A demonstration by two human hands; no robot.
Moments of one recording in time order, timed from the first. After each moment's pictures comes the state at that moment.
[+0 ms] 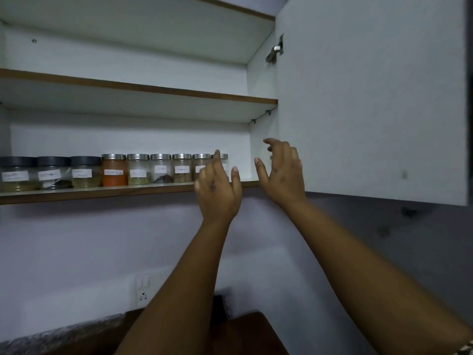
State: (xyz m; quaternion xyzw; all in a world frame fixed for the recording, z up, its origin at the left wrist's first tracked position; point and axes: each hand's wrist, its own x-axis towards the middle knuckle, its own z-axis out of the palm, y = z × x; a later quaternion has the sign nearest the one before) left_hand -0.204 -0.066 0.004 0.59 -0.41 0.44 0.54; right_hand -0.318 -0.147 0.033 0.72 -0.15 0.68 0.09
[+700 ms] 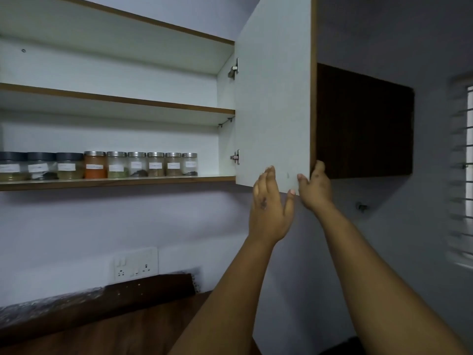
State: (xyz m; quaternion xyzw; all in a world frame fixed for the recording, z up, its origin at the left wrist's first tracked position) left_hand -0.482 -0.053 -0.035 0.53 -0.59 0.24 0.55; right_hand -0.571 -0.131 0.015 0.68 -0.38 0.59 -0.19
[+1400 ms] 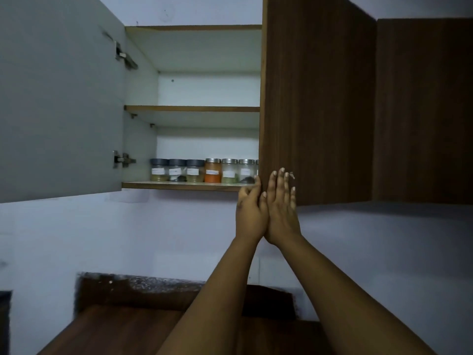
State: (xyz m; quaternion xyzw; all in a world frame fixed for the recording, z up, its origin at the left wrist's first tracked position) left_hand -0.222 0.051 -0.020 0.63 -0.40 0.31 0.60; right_hand -0.253 -0.025 -0.026 0.84 -0.14 0.51 0.05
